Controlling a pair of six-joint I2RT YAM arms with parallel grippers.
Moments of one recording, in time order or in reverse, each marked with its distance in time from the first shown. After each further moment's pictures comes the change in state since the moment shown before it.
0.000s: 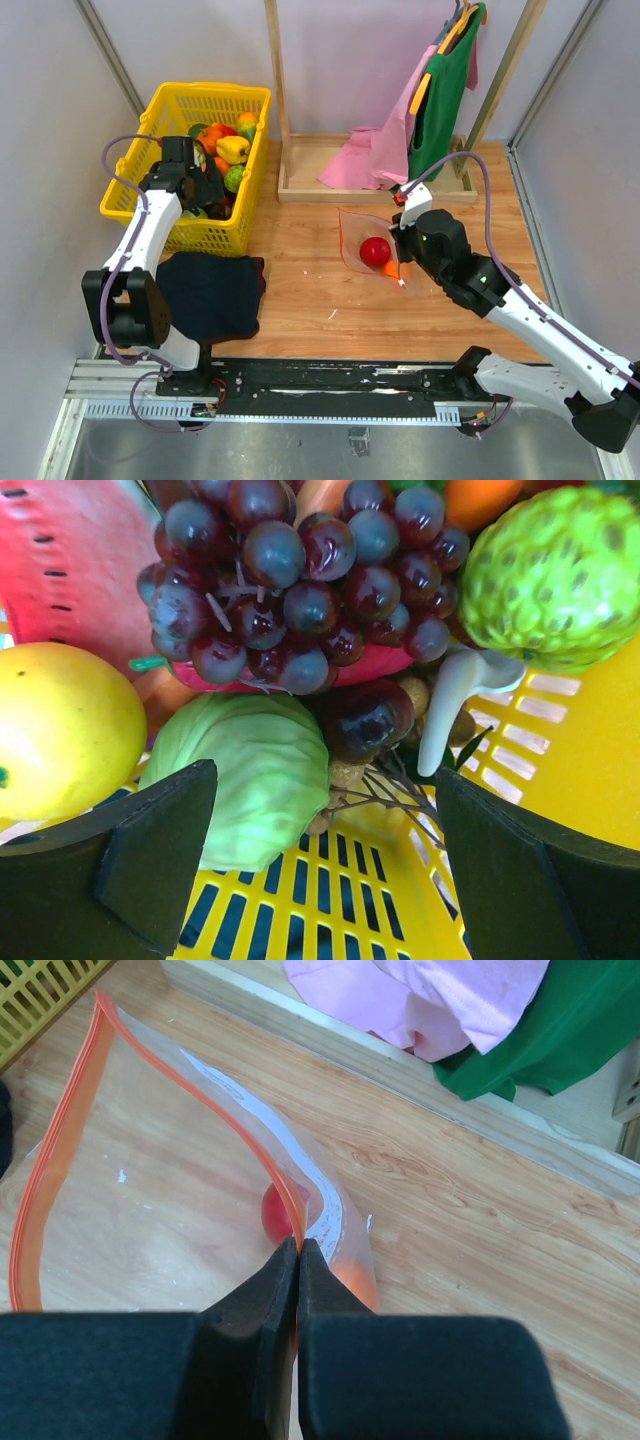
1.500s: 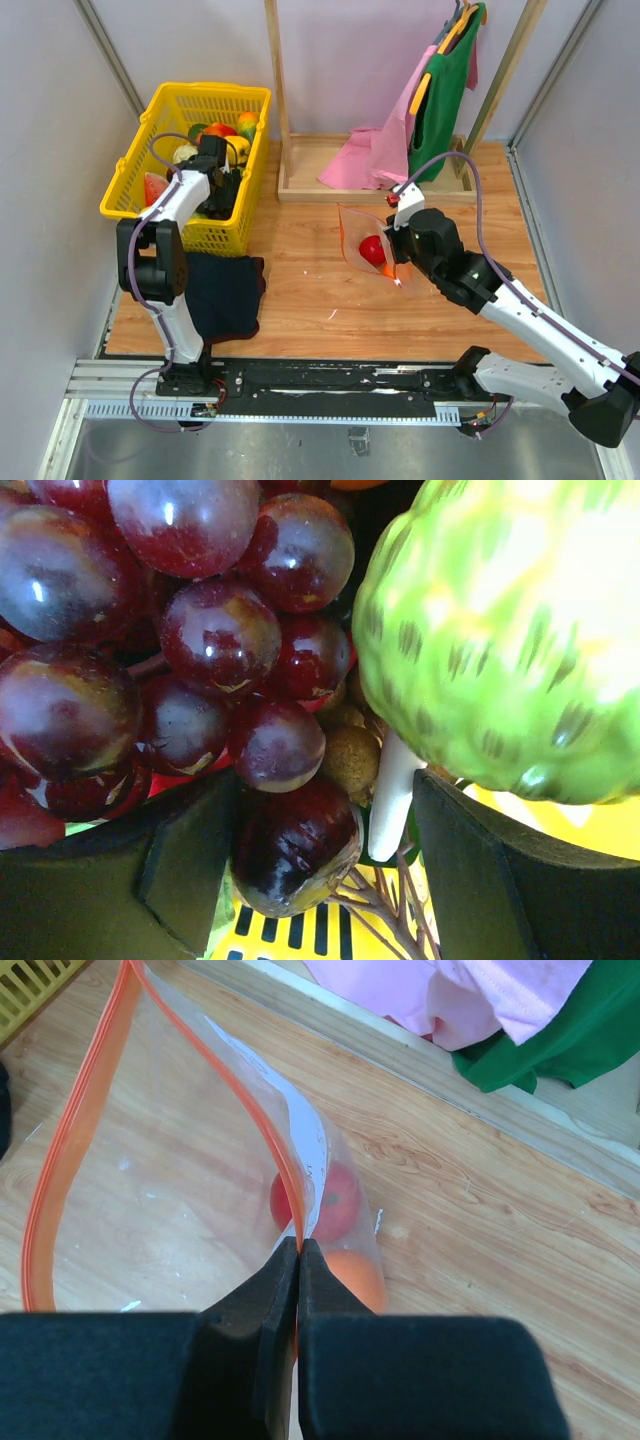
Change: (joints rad) left arm -0.084 0.346 0.139 -0.040 0.011 0.031; right arm 0.000 0.040 -0.007 0.008 -0.024 0.000
